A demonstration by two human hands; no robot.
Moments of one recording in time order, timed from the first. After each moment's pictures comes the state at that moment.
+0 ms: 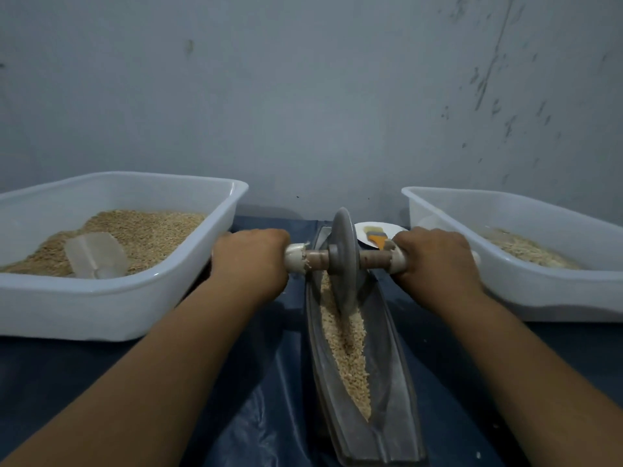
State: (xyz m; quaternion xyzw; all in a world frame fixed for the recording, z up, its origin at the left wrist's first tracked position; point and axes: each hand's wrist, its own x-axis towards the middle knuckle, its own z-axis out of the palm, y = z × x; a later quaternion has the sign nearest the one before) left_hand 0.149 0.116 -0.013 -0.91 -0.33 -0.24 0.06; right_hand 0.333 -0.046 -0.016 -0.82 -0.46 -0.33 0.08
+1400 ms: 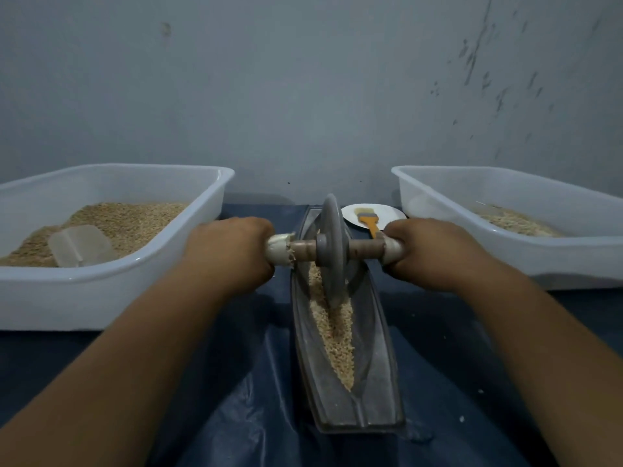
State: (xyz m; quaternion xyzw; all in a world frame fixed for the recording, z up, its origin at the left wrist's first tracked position) left_hand 0.131 0.103 -0.004 -0.93 -0.30 -0.21 0.05; right_hand 0.318 -0.072 0.003 -0.85 -0.49 -0.12 0.11
